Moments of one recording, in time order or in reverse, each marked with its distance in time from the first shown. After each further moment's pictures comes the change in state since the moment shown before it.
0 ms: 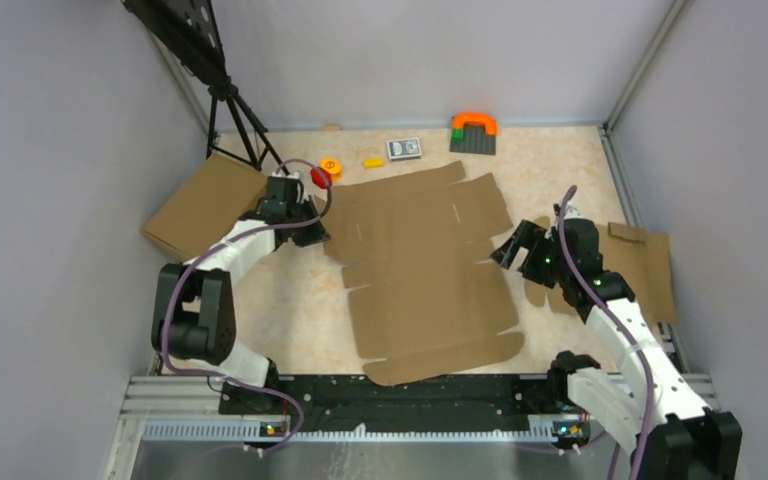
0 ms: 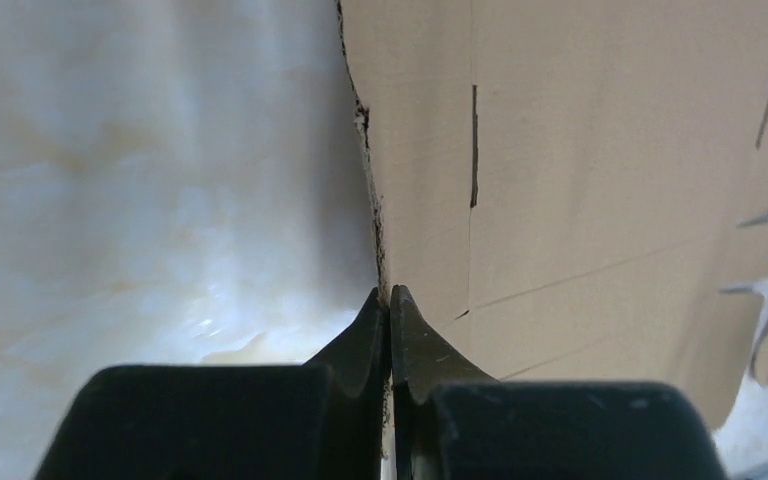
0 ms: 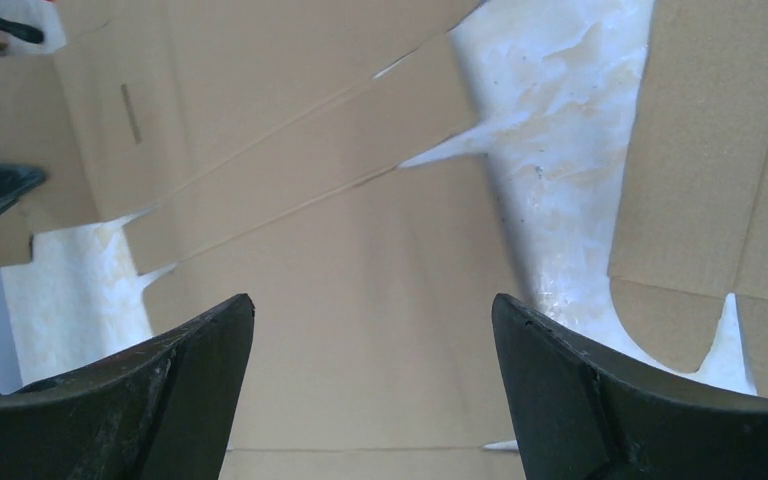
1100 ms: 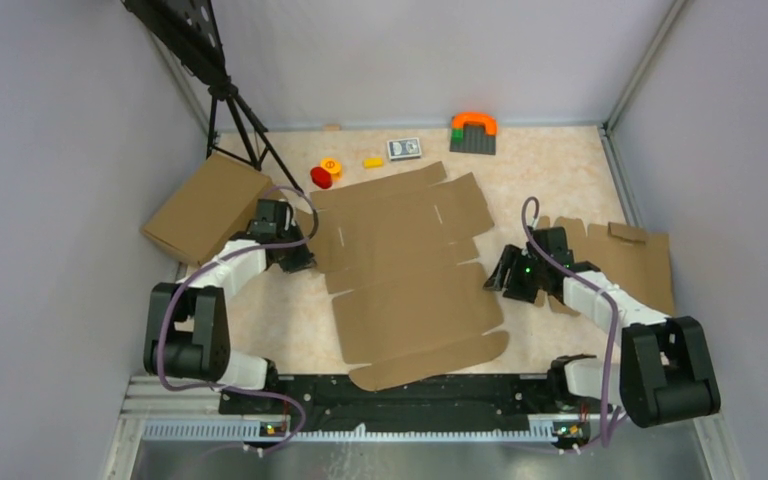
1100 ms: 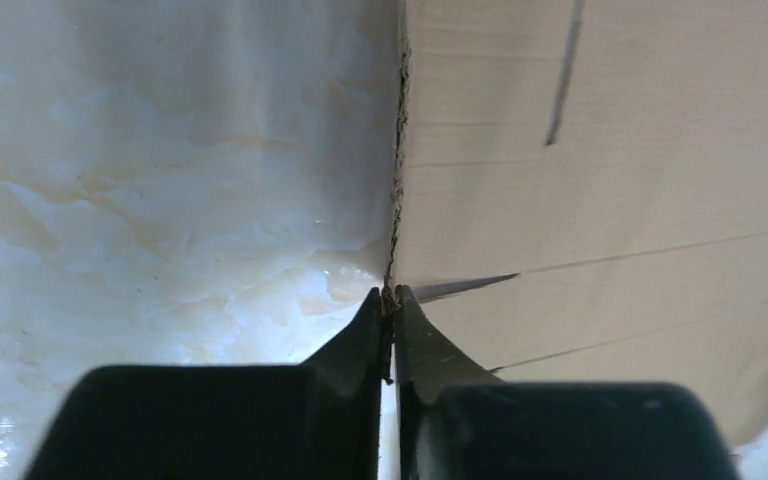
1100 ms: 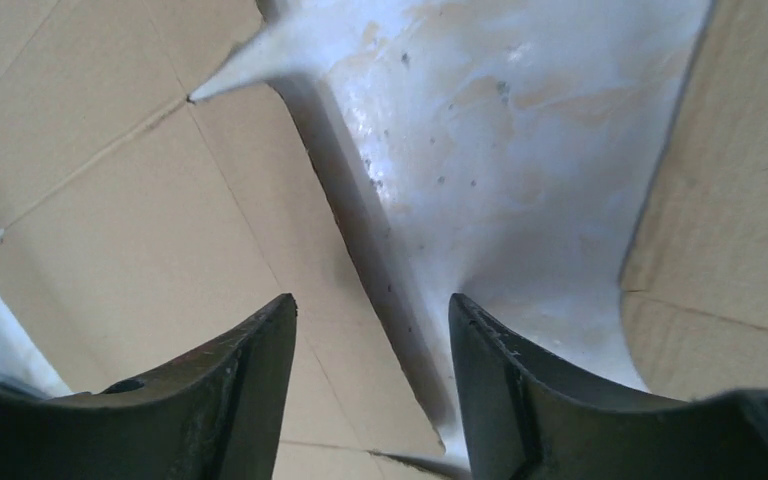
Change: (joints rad) left arm 0.066 -0.109 -0.175 -0.081 -0.082 -0.022; right arm 0.000 0.389 -0.100 0.158 -0.074 -0.062
